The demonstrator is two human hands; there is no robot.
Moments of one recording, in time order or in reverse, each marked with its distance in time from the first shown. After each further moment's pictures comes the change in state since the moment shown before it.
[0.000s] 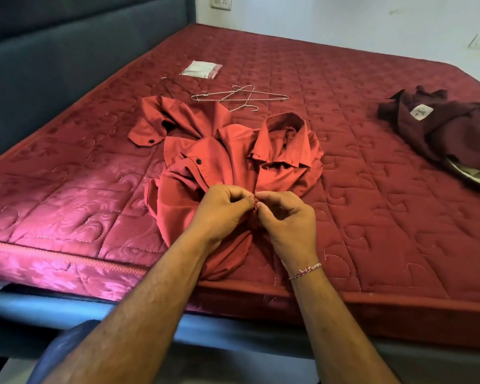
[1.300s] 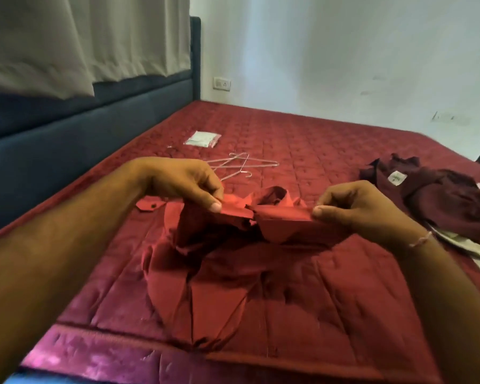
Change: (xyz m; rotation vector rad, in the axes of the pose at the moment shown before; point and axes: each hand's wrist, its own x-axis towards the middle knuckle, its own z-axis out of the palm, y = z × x) left_hand 0.086 0.187 -0.099 0.752 -0.869 0.139; right_hand 0.137 -0.131 -0.133 -0.204 -0.586 -0.003
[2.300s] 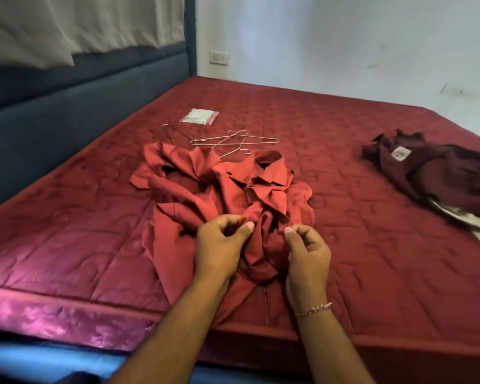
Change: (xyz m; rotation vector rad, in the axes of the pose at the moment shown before) left_hand 0.066 -0.020 0.220 -0.704 1.277 -0.118; right_hand -0.036 0.083 0.178 0.651 0.854 0.177
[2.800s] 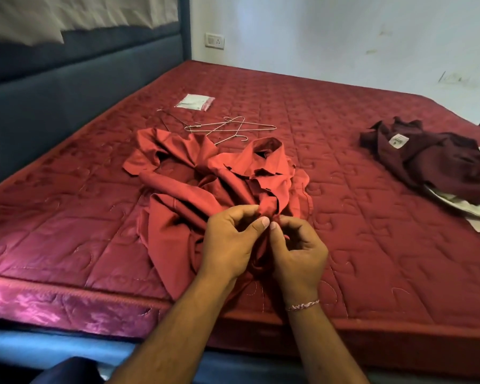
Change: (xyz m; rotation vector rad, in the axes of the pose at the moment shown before) left_hand -0.027 0.017 0.011 -0.072 -0.140 0.031; right_hand -0.026 -0.003 -0.002 -0.234 -0.035 -0.372
